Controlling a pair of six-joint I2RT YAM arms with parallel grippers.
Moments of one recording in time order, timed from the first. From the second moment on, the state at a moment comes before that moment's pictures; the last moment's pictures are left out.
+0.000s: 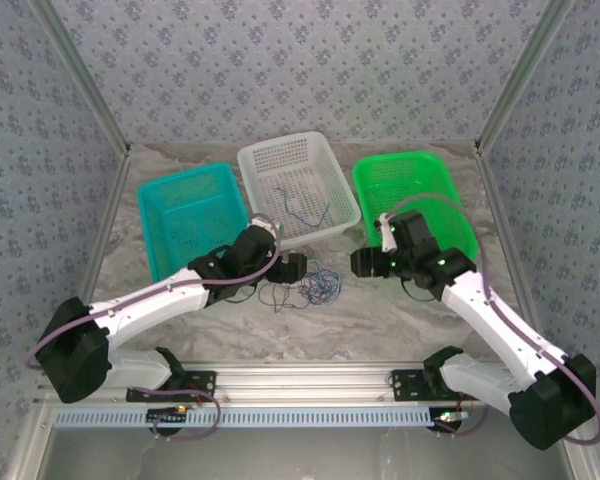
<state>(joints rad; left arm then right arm) -0.84 1.28 0.80 -0.25 -0.10 -0.58 0.50 1.04 0.82 -0.67 -0.13 0.36</state>
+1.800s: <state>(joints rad) -0.84 1.23 0.74 -0.17 -0.07 -0.64 0.71 0.96 0.66 -0.53 0.03 0.61</state>
